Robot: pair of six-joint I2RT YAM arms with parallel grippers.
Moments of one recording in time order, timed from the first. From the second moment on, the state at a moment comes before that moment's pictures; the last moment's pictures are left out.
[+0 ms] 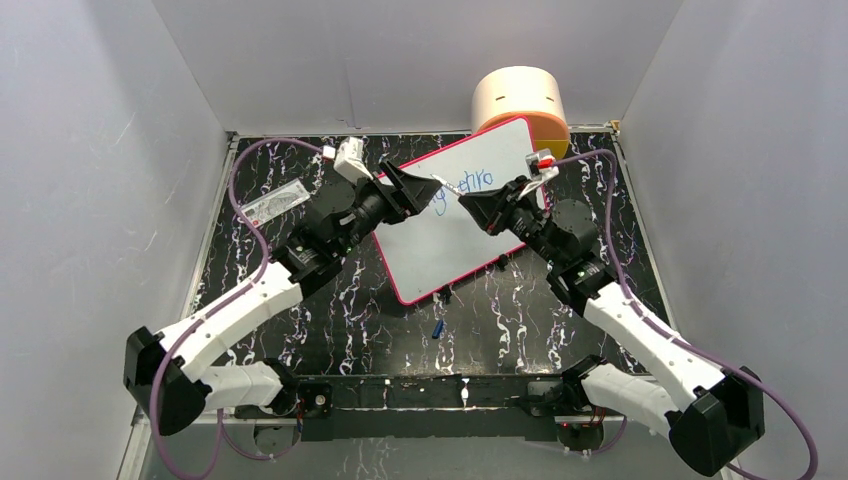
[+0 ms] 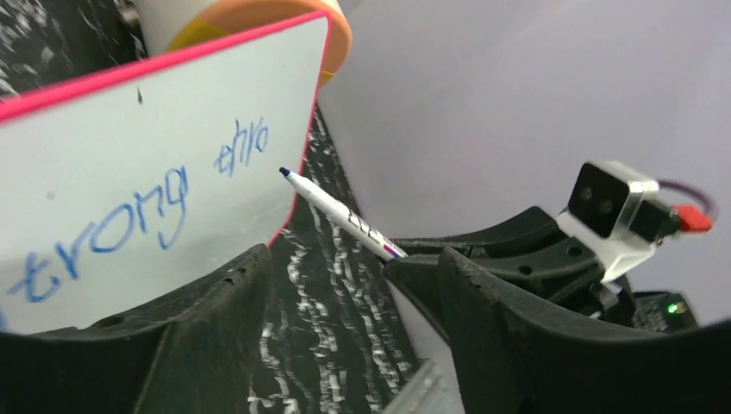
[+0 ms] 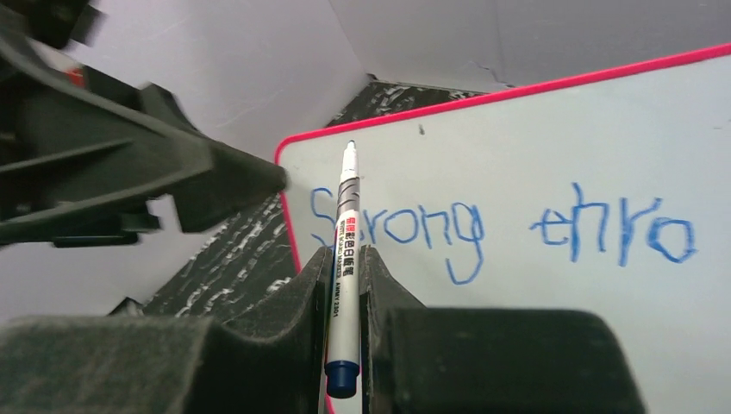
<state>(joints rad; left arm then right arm) -0.76 1.20 0.98 0.16 -0.10 -0.95 0.58 0.98 0.73 0.35 -0.22 0.49</state>
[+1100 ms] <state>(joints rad) -0.15 1.27 1.07 -0.19 0.63 -0.50 0.48 0.93 0.86 -0.08 -0.01 0.12</state>
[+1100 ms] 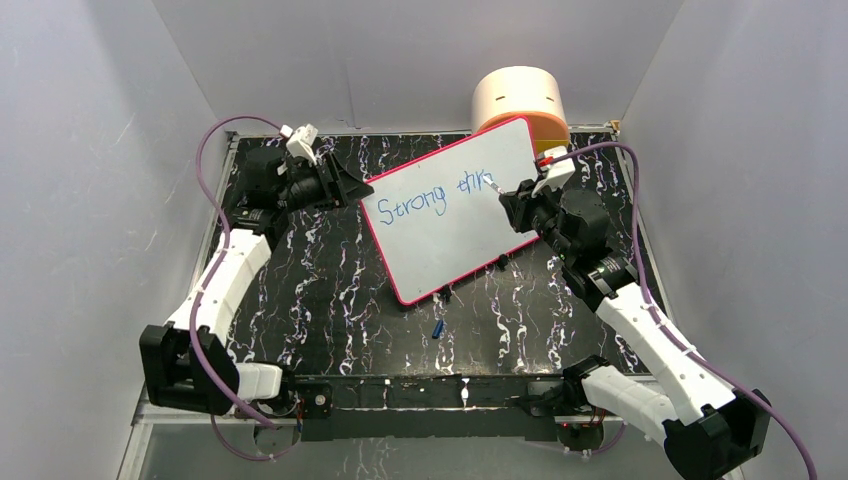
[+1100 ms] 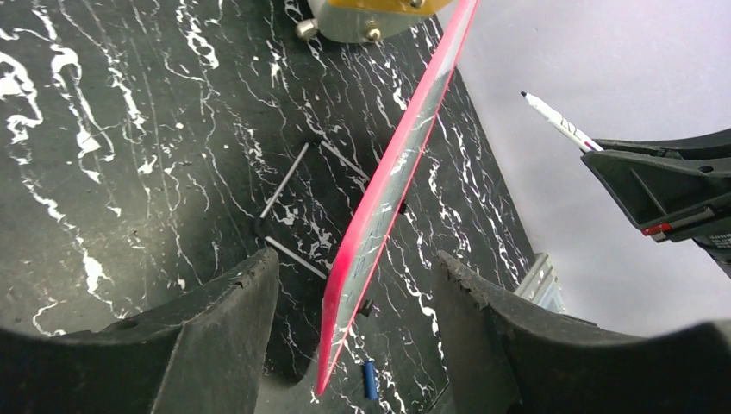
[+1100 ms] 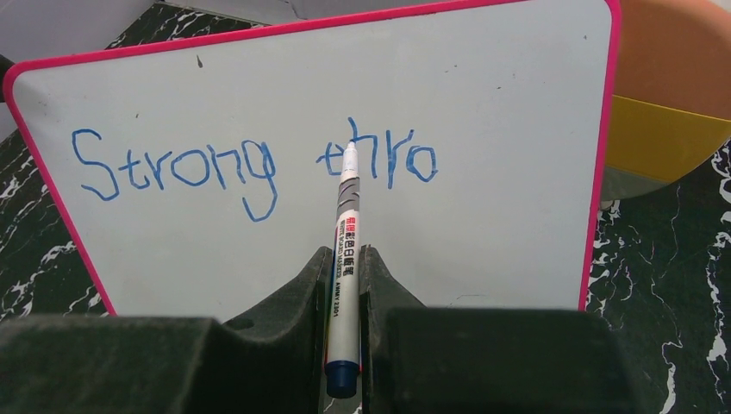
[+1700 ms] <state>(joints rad) -0.13 1.37 1.07 -0.12 0.86 -0.40 0.48 0.93 0.86 -0.08 -0.01 0.08</state>
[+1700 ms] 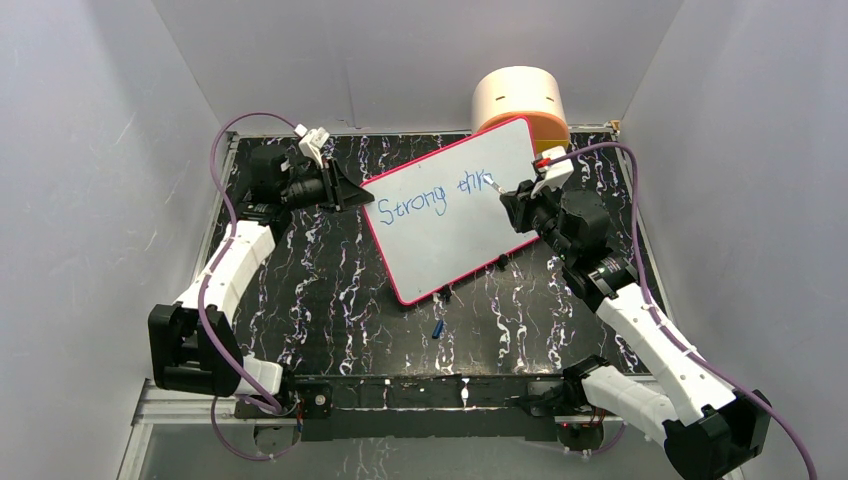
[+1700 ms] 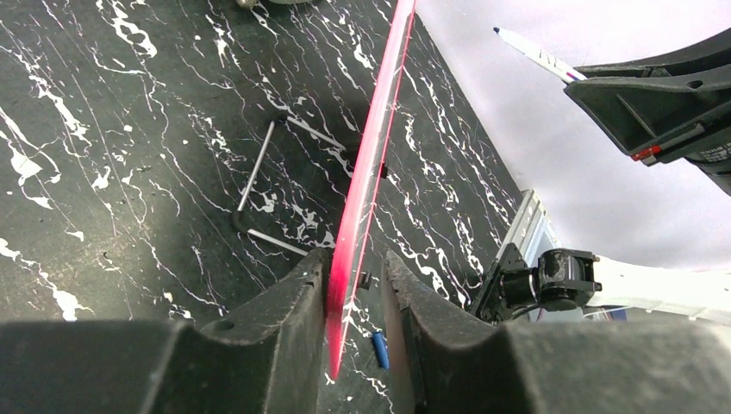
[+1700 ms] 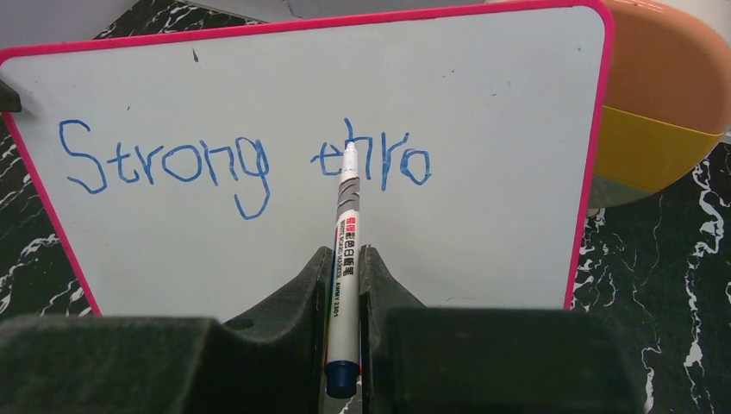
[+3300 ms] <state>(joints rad) -0.07 1.53 1.29 -0.45 1.03 -0.04 0.43 1.13 1.01 -0.22 0.06 -0.09</state>
